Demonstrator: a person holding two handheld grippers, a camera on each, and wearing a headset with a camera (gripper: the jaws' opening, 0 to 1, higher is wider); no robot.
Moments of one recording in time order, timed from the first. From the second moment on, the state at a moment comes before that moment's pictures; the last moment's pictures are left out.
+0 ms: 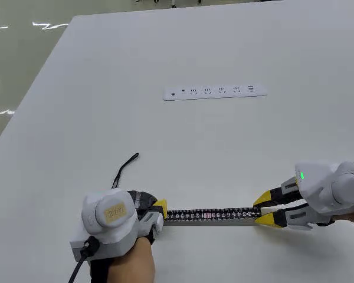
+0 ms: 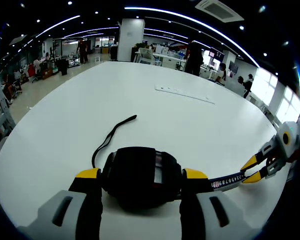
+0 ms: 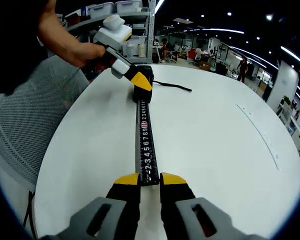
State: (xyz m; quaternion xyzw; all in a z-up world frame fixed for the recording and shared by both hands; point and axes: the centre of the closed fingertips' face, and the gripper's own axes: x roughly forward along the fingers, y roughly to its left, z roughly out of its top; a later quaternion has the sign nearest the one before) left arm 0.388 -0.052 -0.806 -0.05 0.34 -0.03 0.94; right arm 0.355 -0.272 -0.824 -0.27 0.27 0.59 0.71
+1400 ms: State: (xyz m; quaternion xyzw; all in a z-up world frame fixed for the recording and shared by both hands) left arm 0.389 -0.050 -0.807 -0.05 0.35 -0.03 0.94; right arm 0.355 -0.245 -0.824 -0.25 0.28 0.59 0.71
